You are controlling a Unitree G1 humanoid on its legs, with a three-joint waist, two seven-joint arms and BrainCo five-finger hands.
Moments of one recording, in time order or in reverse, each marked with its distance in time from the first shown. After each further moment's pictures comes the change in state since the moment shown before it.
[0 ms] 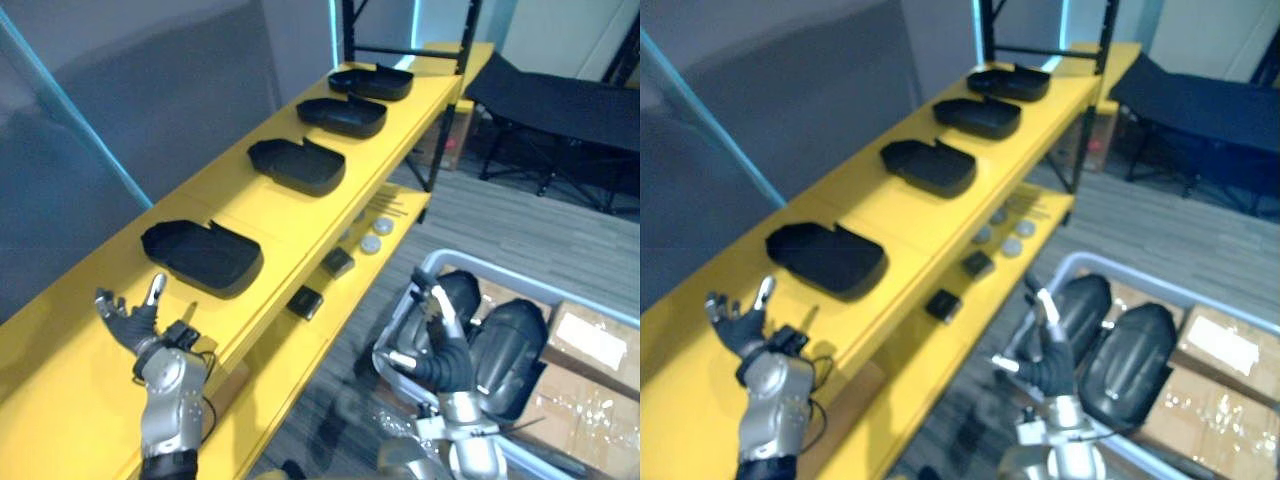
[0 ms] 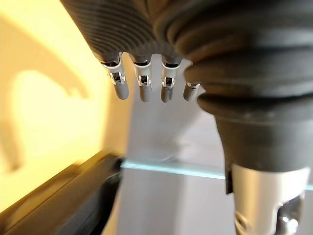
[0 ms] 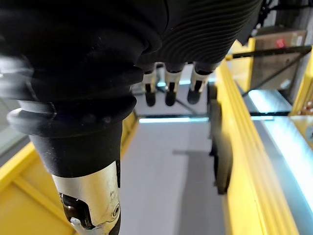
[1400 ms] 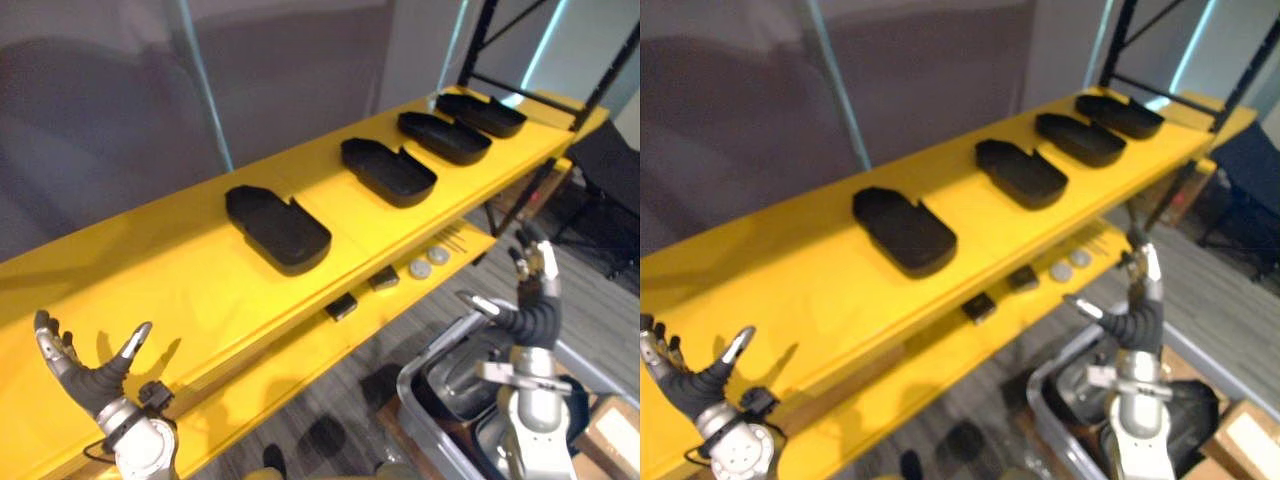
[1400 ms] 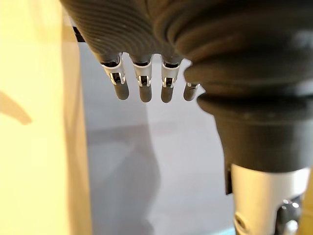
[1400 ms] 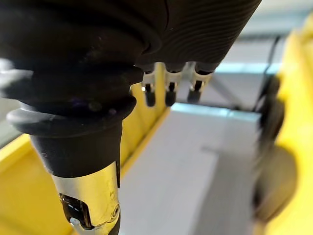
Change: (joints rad) left arm 0.227 -0.037 0.095 0.156 0.297 -0.341 0.015; right arm -0.169 -0.039 -0.415 0.061 0.117 0.049 0.050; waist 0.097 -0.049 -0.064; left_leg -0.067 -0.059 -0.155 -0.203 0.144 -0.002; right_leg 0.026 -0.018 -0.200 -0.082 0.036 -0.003
